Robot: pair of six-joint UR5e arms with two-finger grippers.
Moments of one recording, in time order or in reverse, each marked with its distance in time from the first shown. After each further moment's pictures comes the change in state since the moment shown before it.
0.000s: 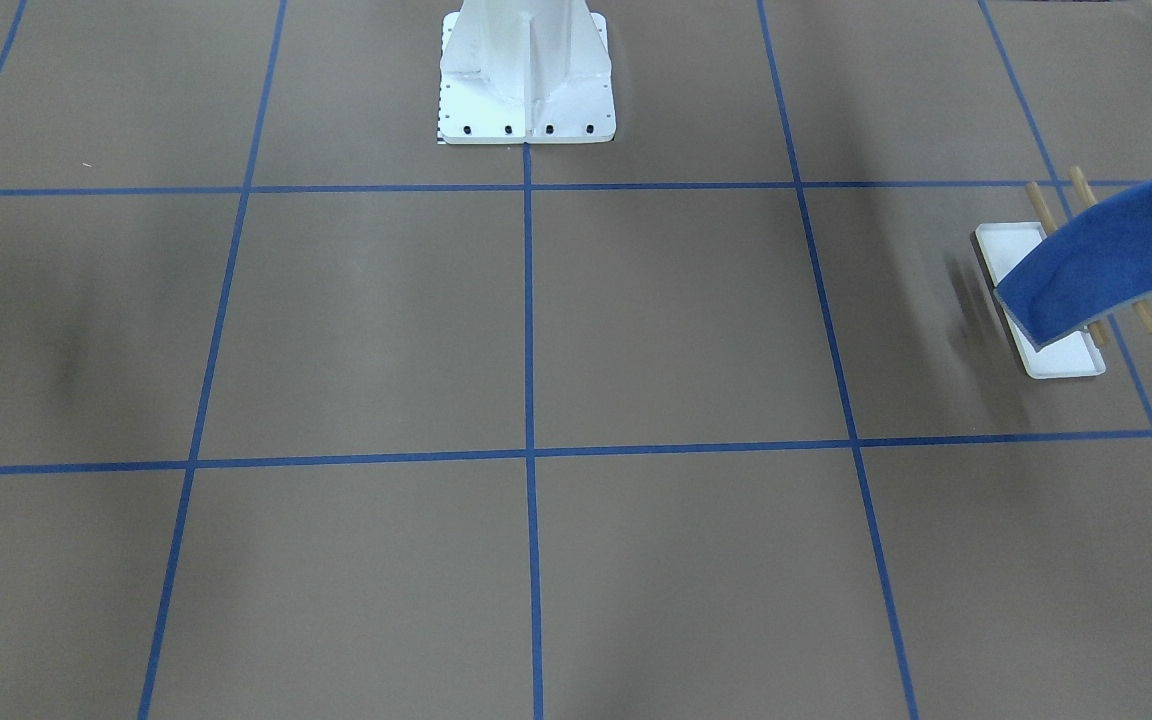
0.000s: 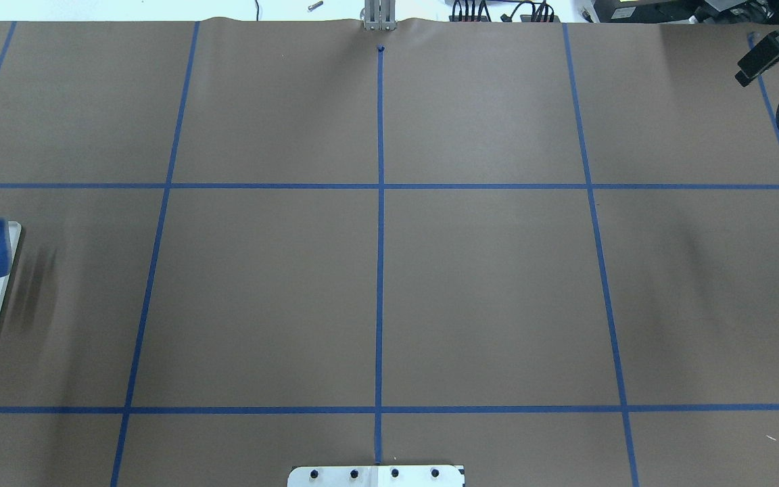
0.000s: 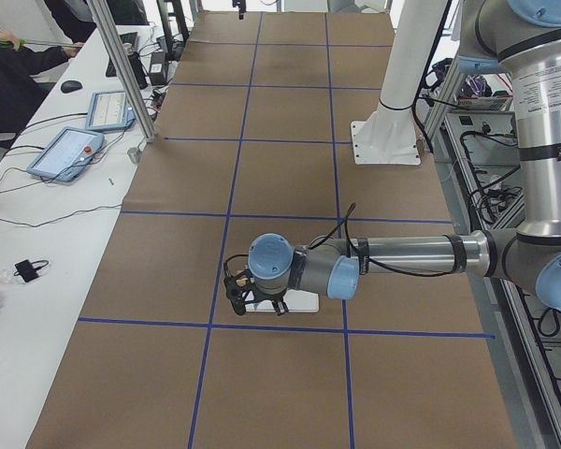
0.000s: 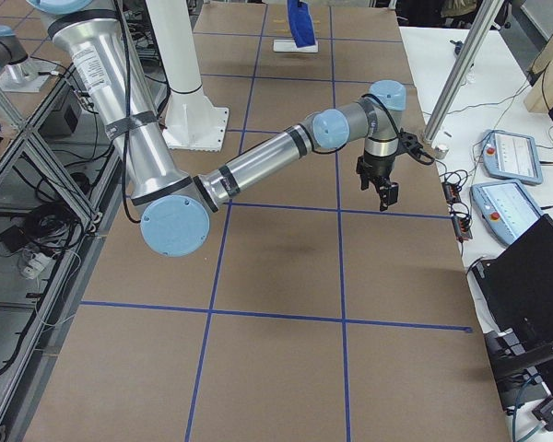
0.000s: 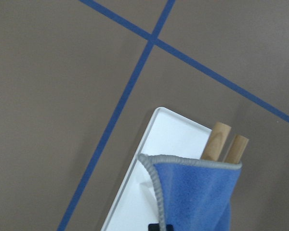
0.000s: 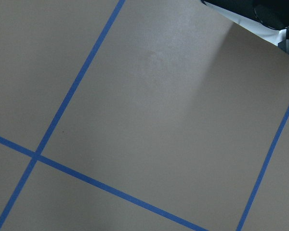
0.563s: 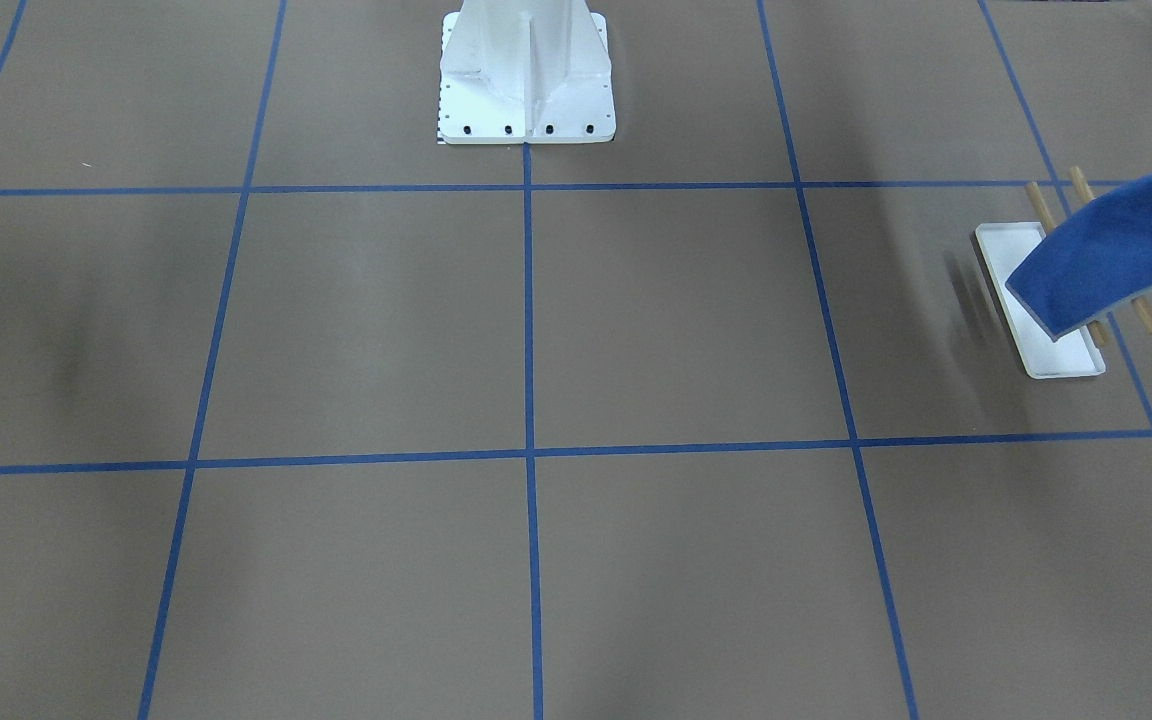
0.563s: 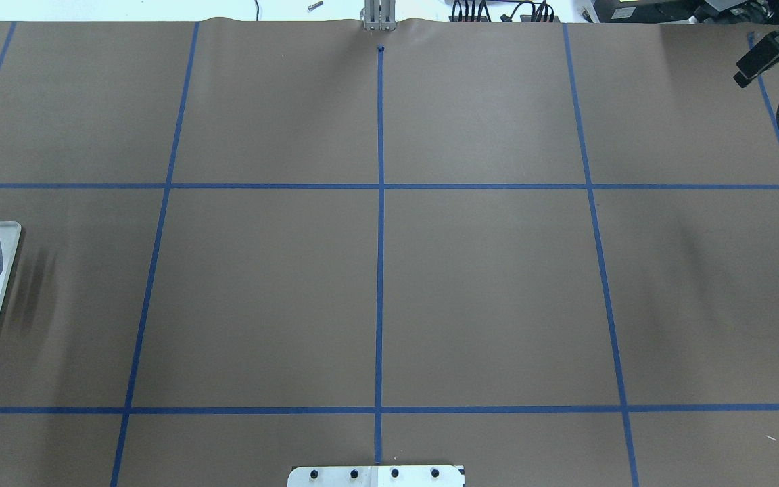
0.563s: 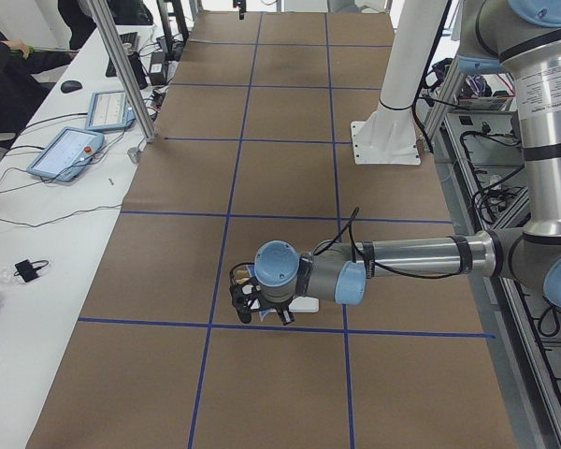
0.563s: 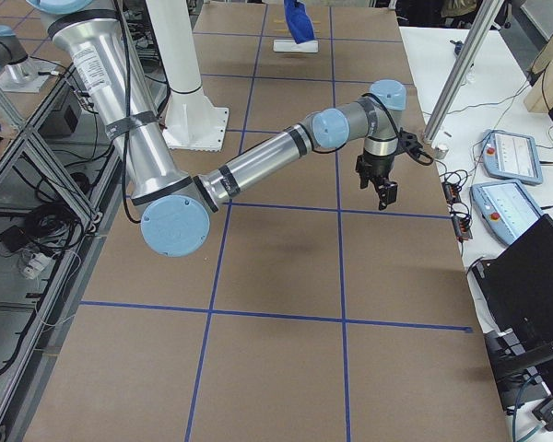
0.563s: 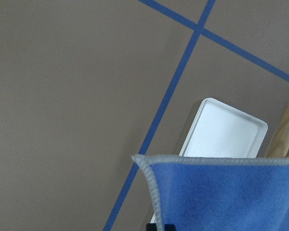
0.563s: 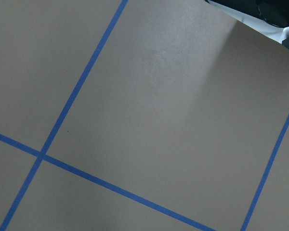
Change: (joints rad) left arm -0.001 -0.013 0.007 0.016 0.015 0.006; right arm 0.000 -0.001 0.002 -0.006 0.013 0.002
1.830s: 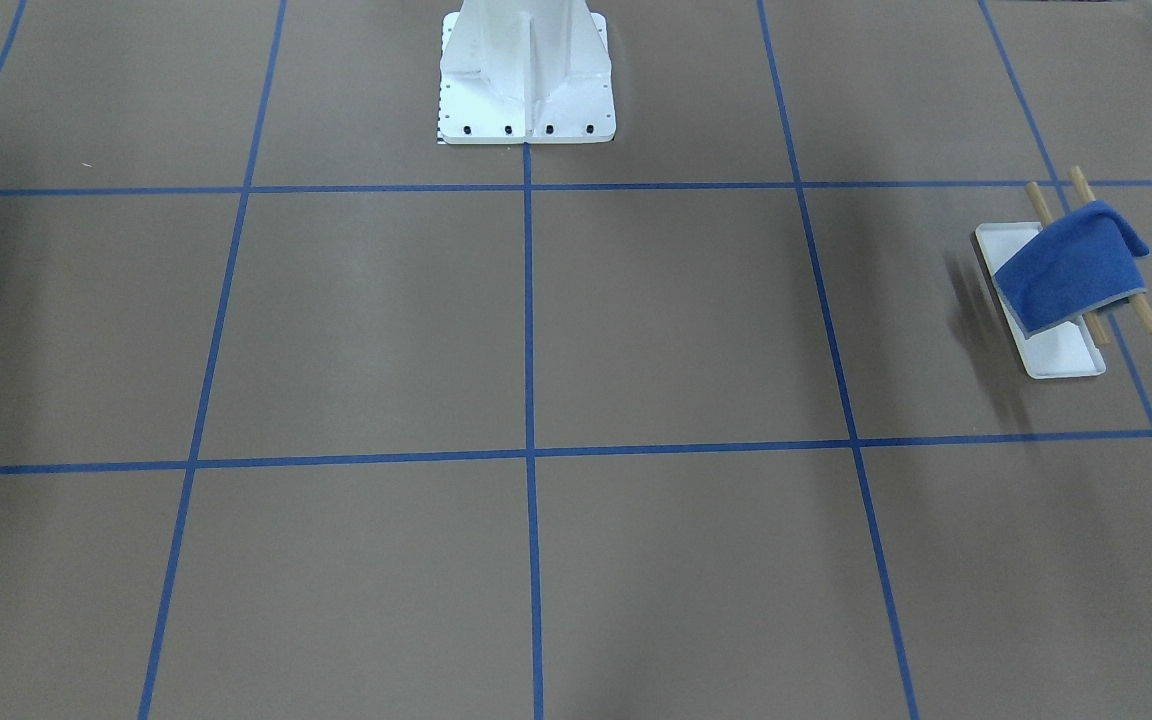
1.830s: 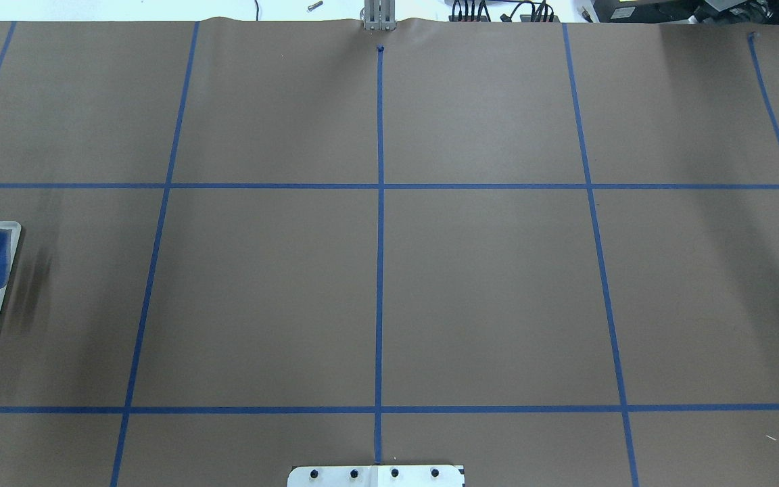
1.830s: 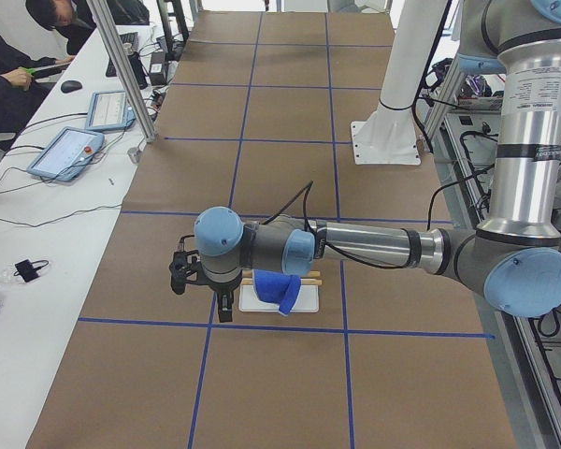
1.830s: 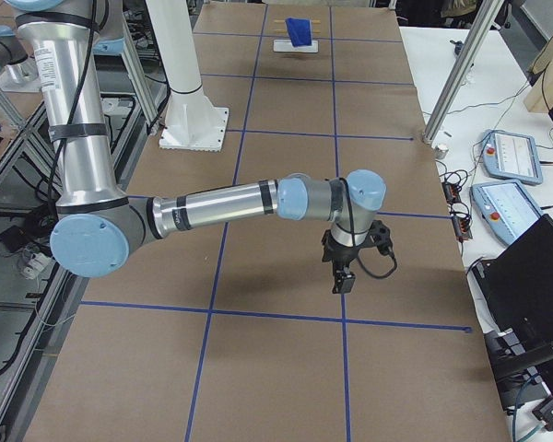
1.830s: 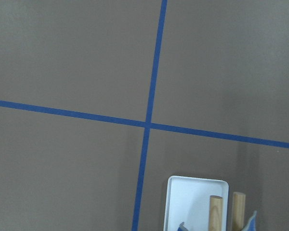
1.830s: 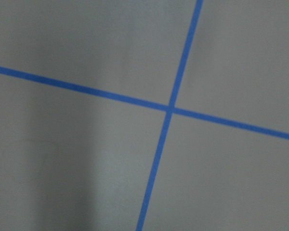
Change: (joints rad) left arm -0.121 -0.238 0.091 0.172 0.082 0.424; right arm 0.213 -0.336 -0.059 -0.008 0.100 -0.156
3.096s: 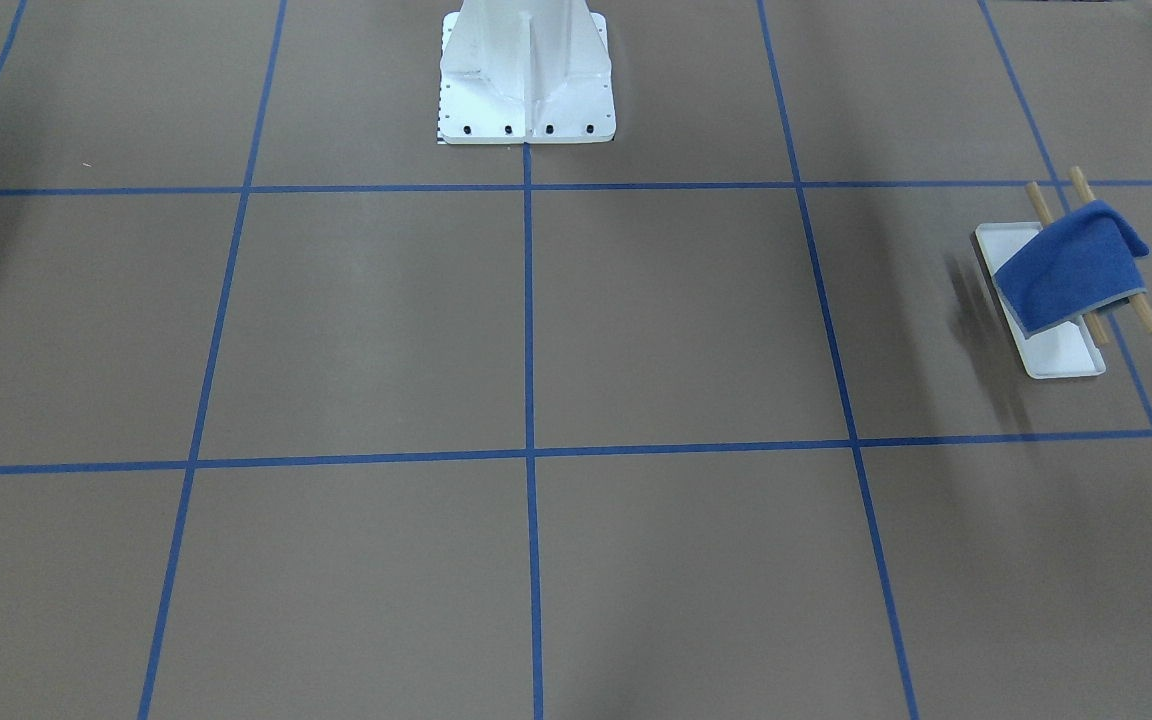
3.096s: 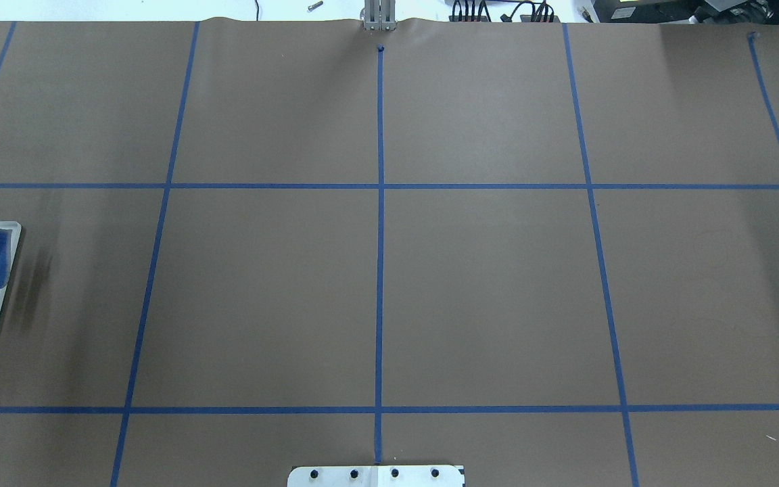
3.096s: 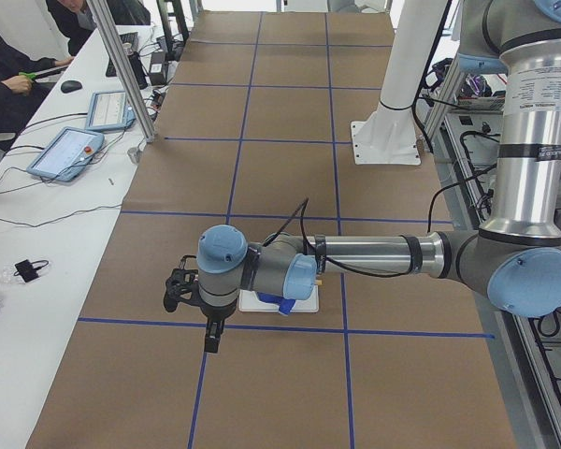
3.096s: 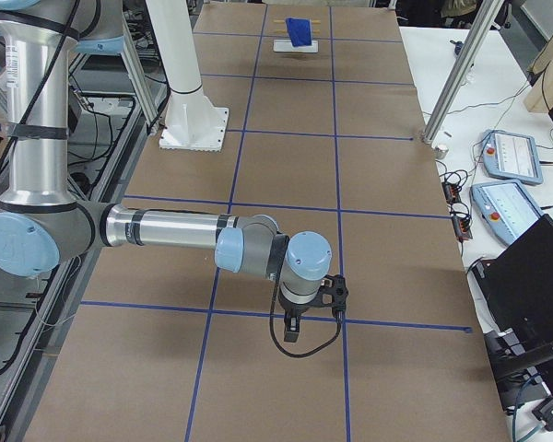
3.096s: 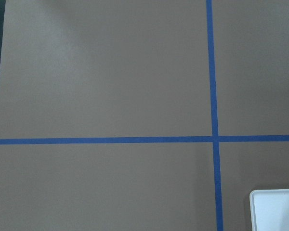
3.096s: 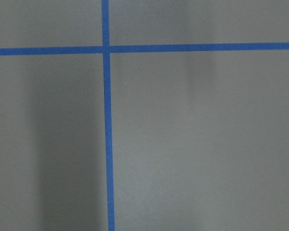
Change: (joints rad) left arm -0.003 0.008 0.066 -0.162 0.157 0.103; right arm 0.117 -0.150 -0.003 0.071 0.056 0.067
